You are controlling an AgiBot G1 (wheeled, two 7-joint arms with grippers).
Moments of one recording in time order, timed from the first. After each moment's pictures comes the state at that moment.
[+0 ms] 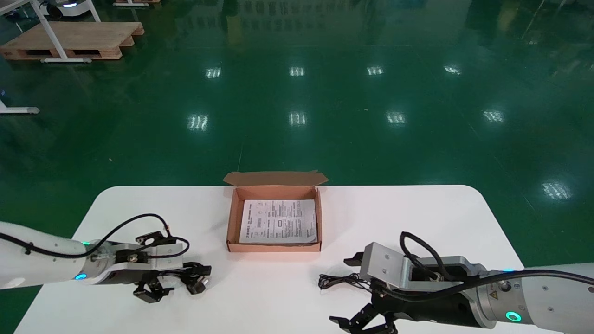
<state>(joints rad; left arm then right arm) -1.45 1.05 0.69 -0.59 2.05 0.96 0.06 1.27 -0.84 -0.61 1.33 -1.61 -1.17 0.41</state>
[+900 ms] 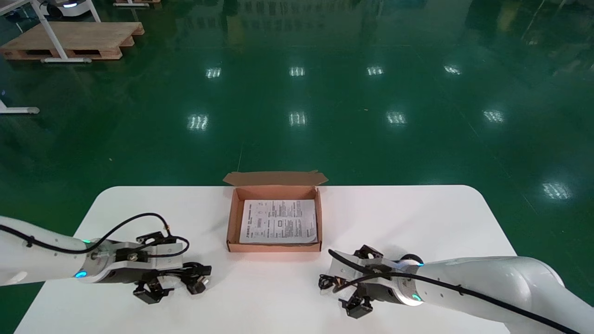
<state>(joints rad) -1.49 1.08 0.69 -0.48 2.03 0.96 0.14 1.34 -1.19 -0.78 0.88 -2.12 -0.89 0.42</state>
